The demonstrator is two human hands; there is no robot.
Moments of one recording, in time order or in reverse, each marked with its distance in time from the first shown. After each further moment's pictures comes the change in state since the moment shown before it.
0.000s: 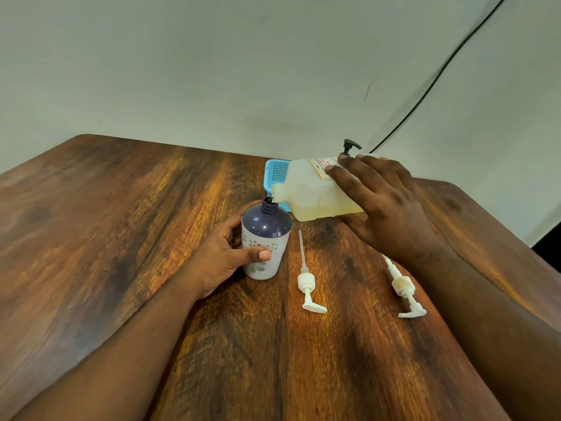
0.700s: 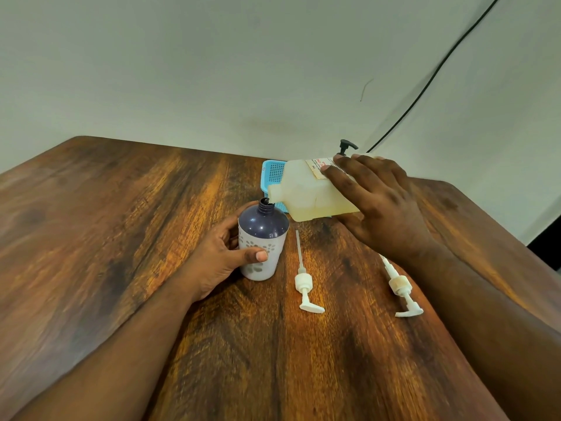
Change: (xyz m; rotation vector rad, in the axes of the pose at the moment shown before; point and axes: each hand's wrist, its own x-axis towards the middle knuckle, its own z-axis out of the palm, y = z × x) left_hand 0.001 0.004 0.003 0.000 0.010 -0.003; right_hand 0.001 0.002 0.000 -0.012 0.000 0.000
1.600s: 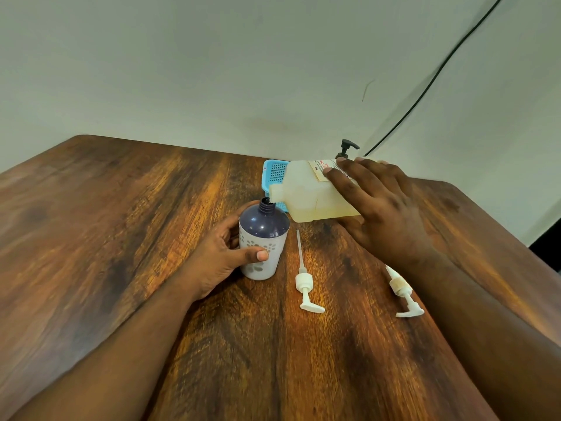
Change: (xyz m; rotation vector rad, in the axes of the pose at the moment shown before) left_hand 0.000 -0.003 0.001 0.012 0.018 0.000; right_hand -0.005 -0.009 -0.003 0.006 -0.005 0.069
